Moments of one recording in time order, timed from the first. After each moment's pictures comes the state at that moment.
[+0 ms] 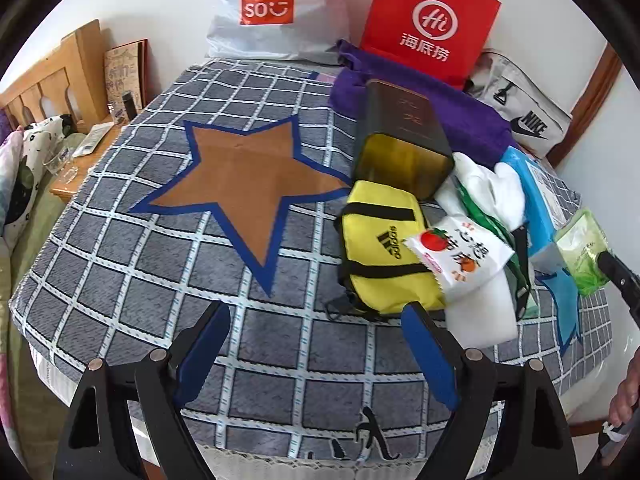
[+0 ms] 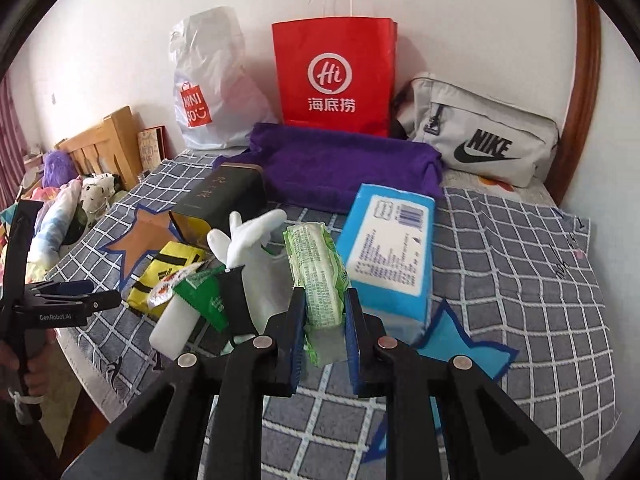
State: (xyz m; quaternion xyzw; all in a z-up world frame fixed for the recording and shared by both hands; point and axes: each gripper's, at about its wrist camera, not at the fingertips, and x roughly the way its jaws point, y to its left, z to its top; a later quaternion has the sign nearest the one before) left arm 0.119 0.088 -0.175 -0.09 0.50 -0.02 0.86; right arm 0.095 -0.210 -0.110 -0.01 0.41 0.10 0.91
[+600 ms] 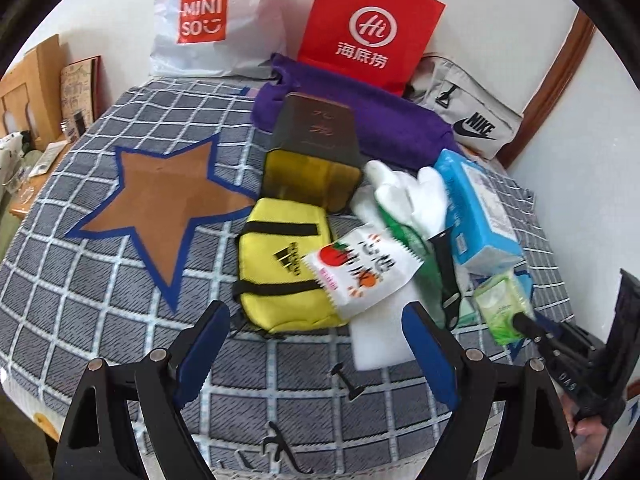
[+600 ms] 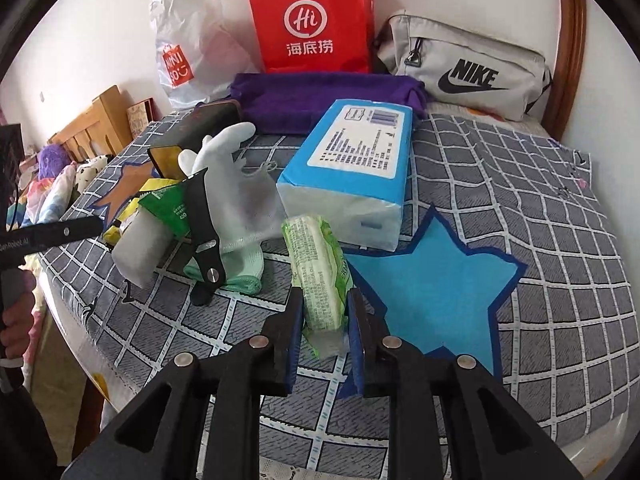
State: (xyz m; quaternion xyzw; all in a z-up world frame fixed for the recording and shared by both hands) left arm 0.125 0.046 -0.160 -0.11 0.47 -0.10 0.87; right arm 0.076 -0.235 -0.167 0.01 0.47 0.11 0.88
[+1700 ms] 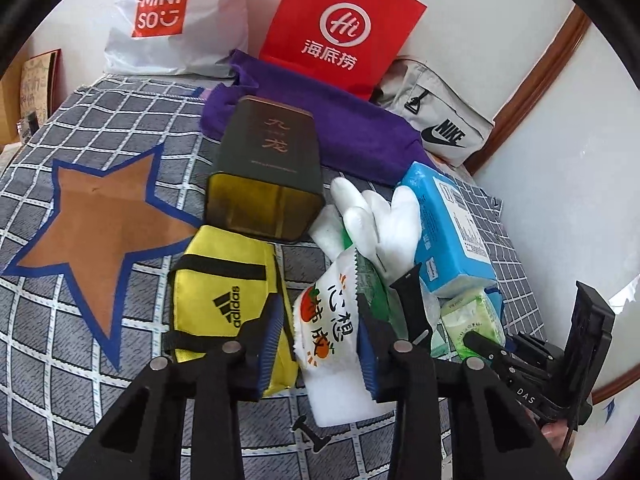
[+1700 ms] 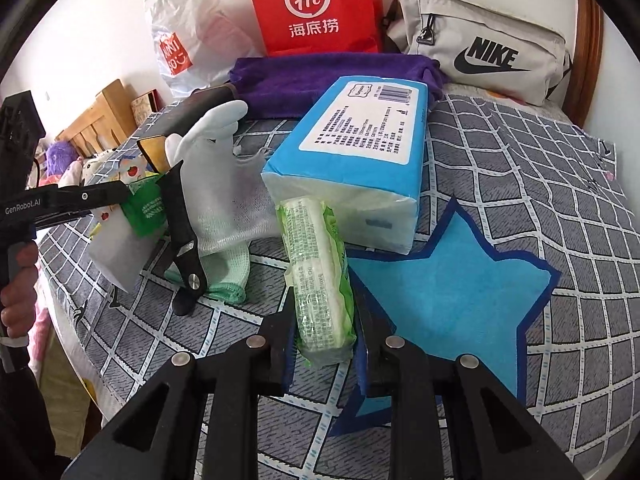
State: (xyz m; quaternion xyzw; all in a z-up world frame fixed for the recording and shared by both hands) left arm 0.162 0.041 -0.168 -0.14 0.46 -0.17 0.86; right arm 0.102 -0.238 -0.189 0.02 0.49 0.12 0.86
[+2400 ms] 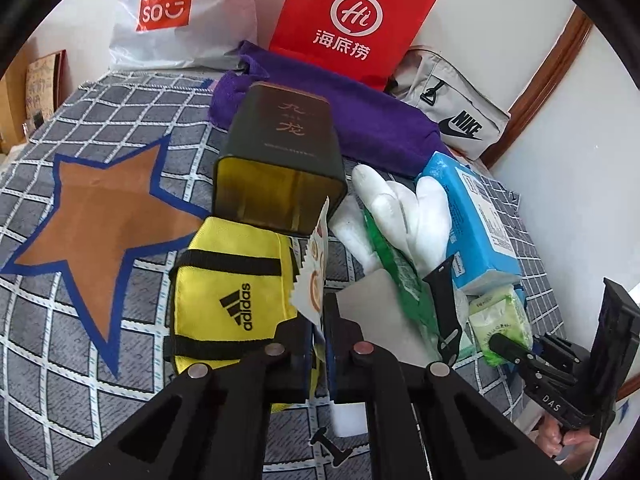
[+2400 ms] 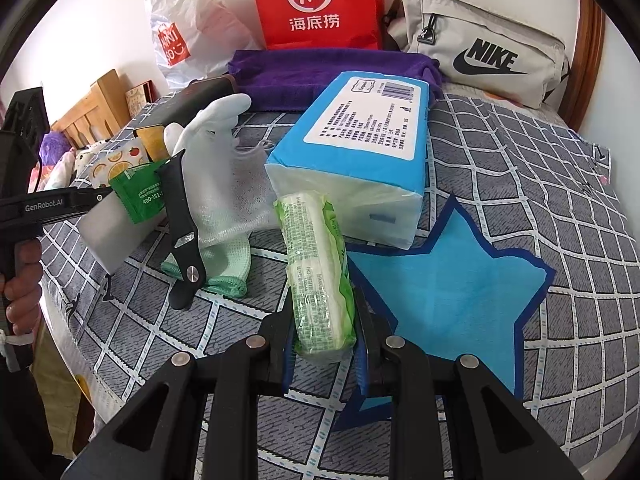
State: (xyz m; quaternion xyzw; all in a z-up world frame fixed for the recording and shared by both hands) left arm 0.168 0.037 -0.184 -0.12 0.46 -0.15 0.87; right arm 0.100 -0.234 -0.188 0.01 0.49 0.11 0.86
